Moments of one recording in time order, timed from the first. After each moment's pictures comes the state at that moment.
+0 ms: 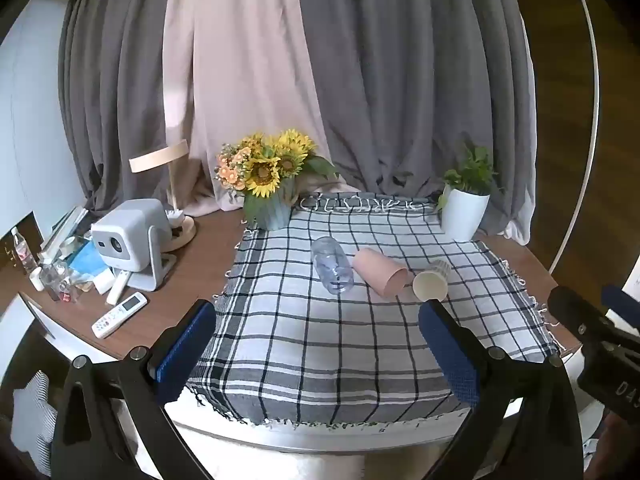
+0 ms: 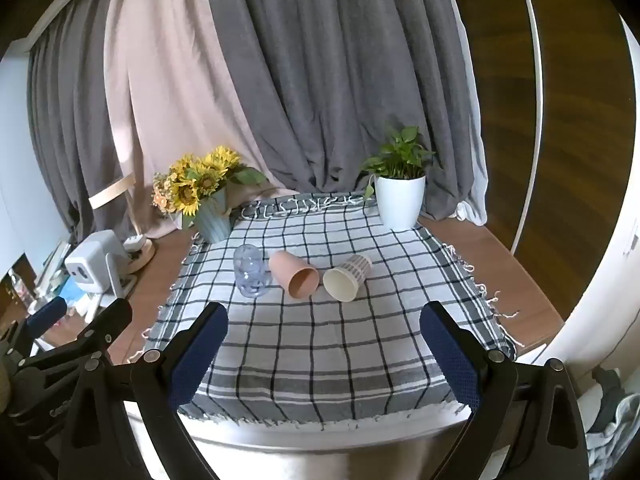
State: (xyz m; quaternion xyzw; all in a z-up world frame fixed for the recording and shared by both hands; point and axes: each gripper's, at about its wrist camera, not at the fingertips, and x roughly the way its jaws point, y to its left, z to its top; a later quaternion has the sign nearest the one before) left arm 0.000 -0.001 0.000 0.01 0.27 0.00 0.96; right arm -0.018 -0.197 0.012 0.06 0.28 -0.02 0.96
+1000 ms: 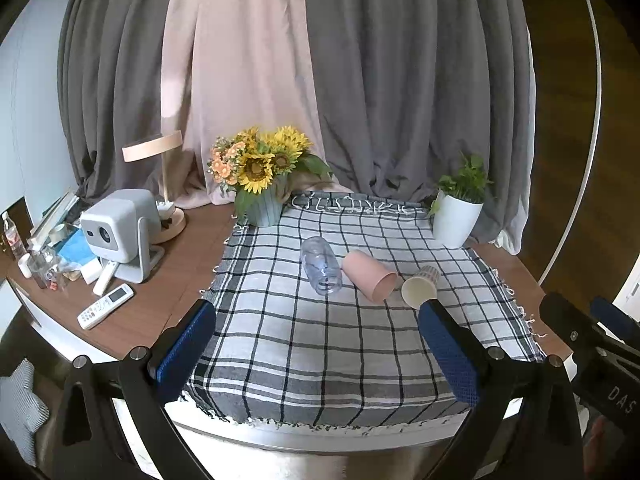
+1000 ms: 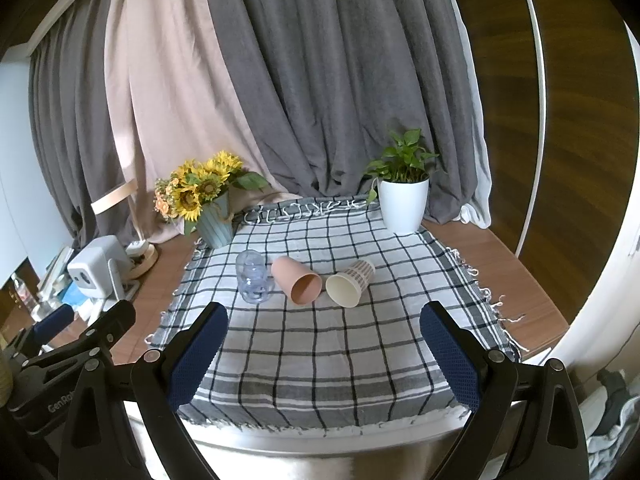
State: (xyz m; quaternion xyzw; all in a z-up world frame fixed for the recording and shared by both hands) left arm 0.006 0.003 -0.003 -0.02 0.28 -0.01 0.96; right arm -0.014 -0.198 0.010 0.06 0.27 -0.02 0.96
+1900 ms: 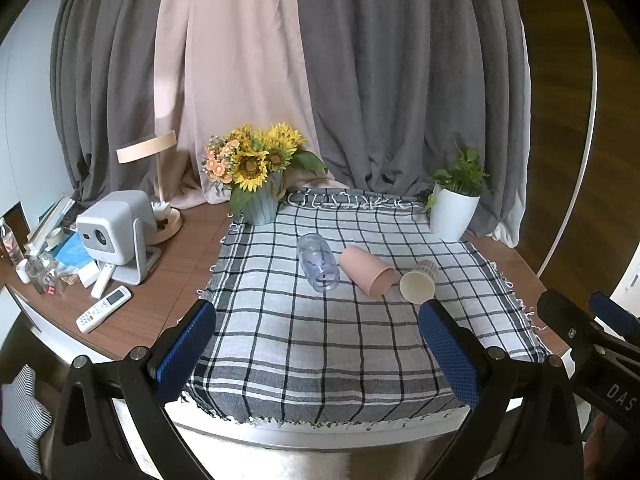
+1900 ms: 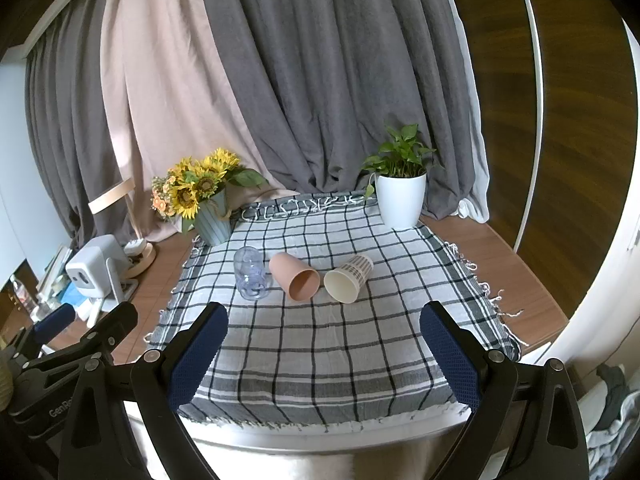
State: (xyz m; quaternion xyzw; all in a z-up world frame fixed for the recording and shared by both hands) left arm 0.007 -0.004 -0.003 -0.02 0.28 -0.02 0.96; right arm -0.014 -0.202 0.008 0.06 0.28 -0.02 0.96
